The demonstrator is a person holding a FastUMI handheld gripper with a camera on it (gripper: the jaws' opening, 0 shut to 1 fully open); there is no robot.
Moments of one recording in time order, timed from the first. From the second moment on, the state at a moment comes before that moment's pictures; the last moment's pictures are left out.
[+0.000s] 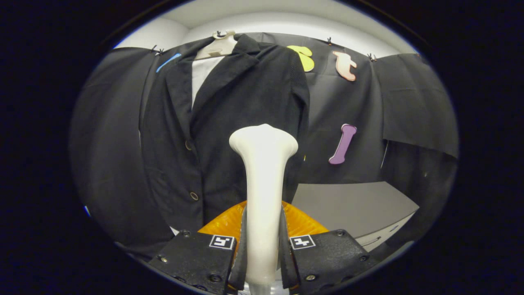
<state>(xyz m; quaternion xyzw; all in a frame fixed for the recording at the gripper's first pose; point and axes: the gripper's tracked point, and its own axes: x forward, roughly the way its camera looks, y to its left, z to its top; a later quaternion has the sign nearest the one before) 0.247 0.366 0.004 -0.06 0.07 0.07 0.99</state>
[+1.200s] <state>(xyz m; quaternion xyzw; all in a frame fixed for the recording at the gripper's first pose) 0.246 0.357 -0.101 -0.07 0.15 0.06 0.98</state>
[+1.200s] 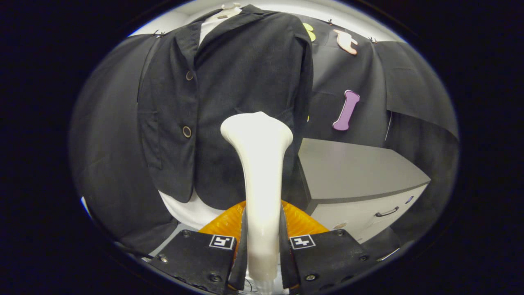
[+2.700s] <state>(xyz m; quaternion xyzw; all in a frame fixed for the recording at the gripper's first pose) 0.218 0.368 -0.058 -0.02 0.14 0.09 0.99</state>
